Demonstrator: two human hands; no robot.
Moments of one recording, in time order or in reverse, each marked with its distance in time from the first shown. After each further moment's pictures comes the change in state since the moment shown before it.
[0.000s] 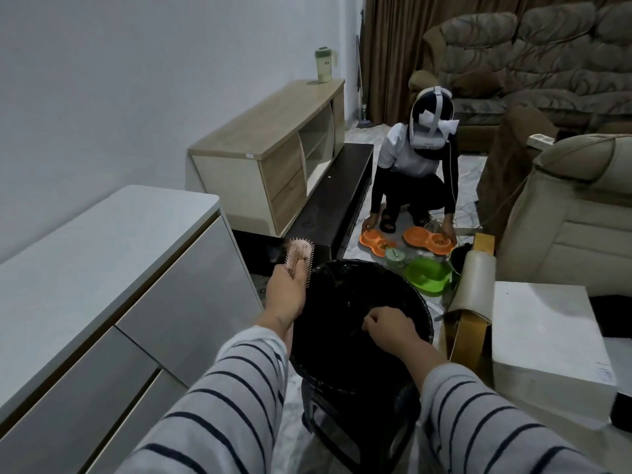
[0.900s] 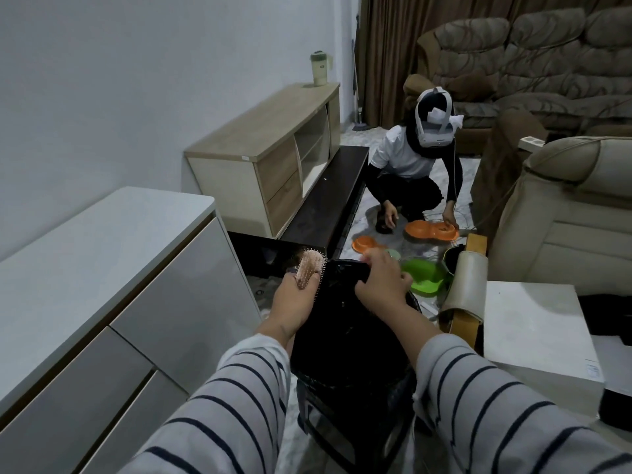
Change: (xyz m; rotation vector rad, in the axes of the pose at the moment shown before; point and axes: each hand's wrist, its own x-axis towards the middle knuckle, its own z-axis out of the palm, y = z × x) left_hand -0.016 -0.006 0.014 0.068 -0.145 0.061; right_hand 0.001 -0.041 -0.043 0.116 0.420 -0.039
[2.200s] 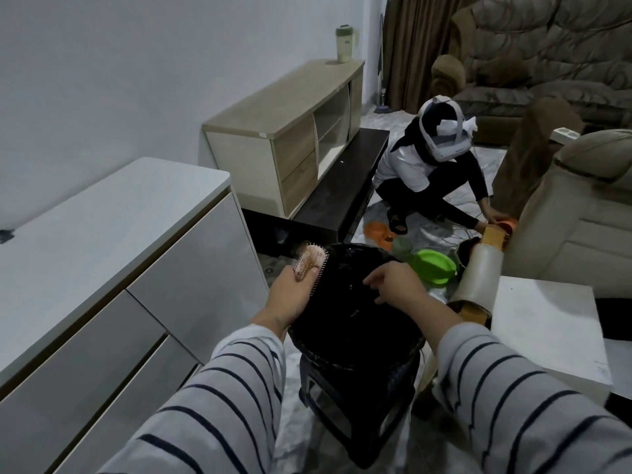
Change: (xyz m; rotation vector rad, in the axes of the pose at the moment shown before) left_hand -0.006 -0.032 -0.013 0.085 0.026 -0.017; right_hand 0.004 0.025 -0.007 0.061 -0.428 0.022
